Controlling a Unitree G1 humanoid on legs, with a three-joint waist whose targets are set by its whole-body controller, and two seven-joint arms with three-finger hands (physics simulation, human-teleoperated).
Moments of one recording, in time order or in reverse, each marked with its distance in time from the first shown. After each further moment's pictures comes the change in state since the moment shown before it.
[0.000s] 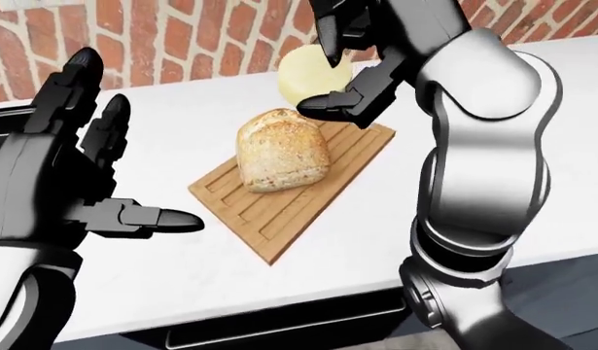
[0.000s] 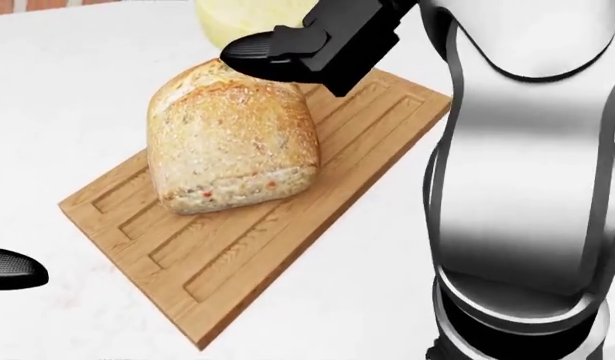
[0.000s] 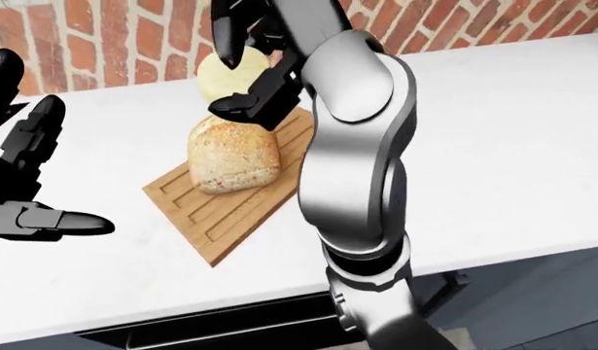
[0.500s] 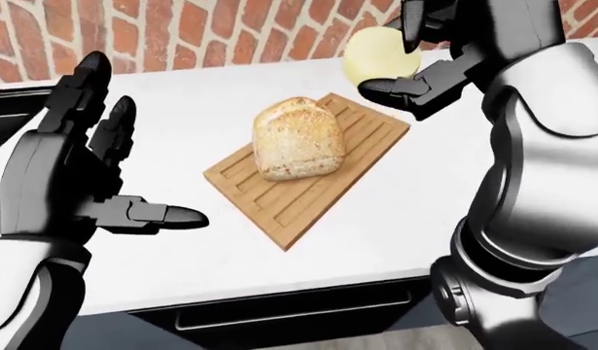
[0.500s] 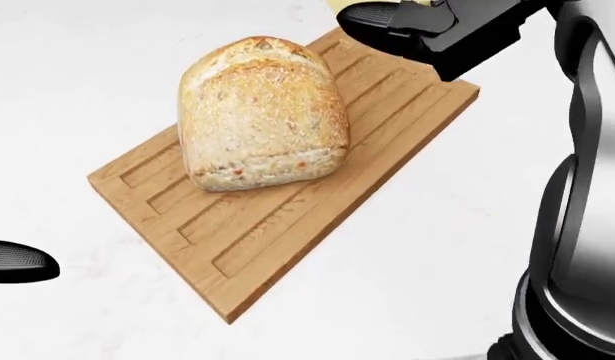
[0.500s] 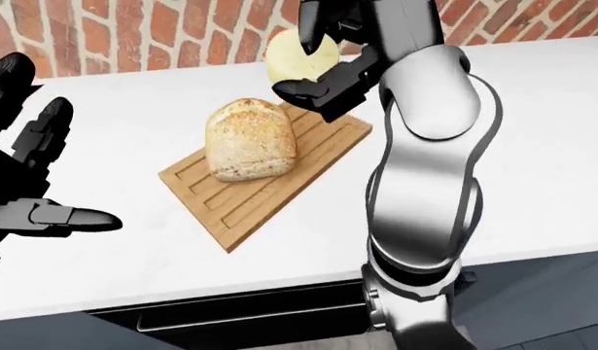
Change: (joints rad) left arm -0.004 -0.026 -0.042 0.025 0.074 -0.022 -0.030; right arm 0.088 -0.162 -0.090 -0.133 0.124 0.060 -0.170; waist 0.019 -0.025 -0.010
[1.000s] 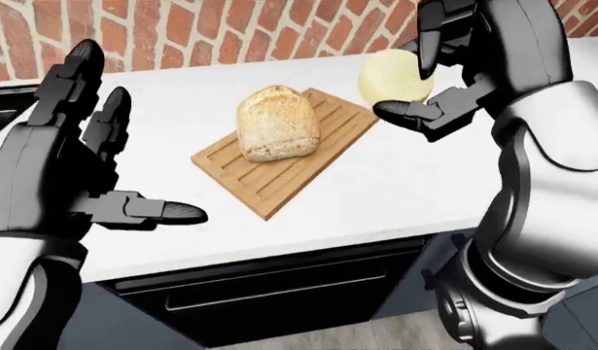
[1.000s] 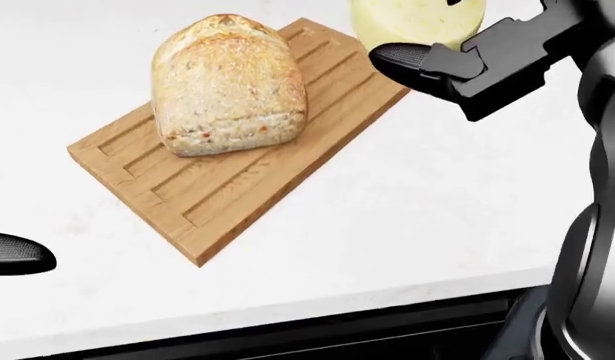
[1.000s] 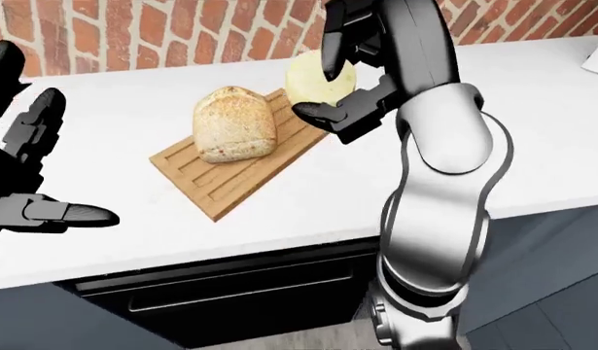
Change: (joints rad) left arm -0.028 0.006 0.001 -0.007 0.012 0.003 -0.001; right arm 0.121 -0.012 -0.034 -0.089 0.005 -0.019 -0.006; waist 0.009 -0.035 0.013
